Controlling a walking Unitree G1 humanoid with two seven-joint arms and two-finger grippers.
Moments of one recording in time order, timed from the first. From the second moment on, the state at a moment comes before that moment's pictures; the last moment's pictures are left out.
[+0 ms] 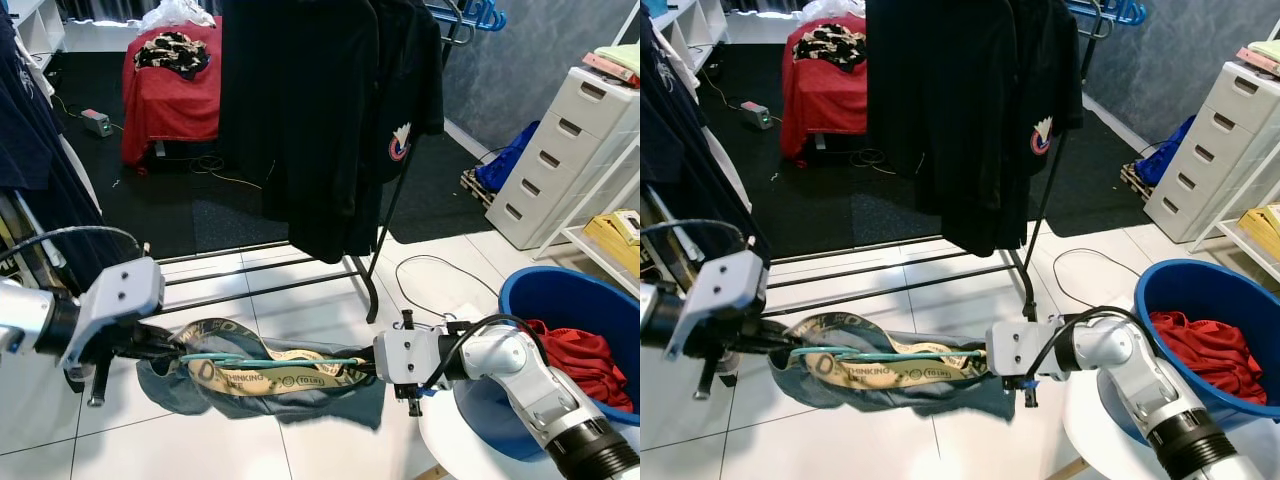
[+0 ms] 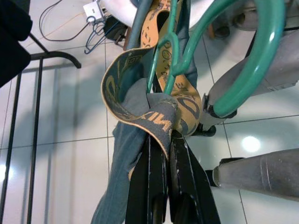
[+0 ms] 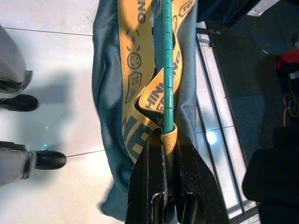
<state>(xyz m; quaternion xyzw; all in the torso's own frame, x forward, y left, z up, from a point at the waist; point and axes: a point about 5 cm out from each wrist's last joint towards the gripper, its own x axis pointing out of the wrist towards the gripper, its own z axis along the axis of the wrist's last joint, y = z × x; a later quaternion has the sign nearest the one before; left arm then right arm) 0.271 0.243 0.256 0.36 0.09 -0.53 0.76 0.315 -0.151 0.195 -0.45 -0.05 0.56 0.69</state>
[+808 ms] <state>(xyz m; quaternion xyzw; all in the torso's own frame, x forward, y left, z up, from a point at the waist) 0.292 0.271 0.261 0.37 0.08 -0.42 0.83 0.317 -0.152 0.211 -0.44 -0.08 0.53 0.72</state>
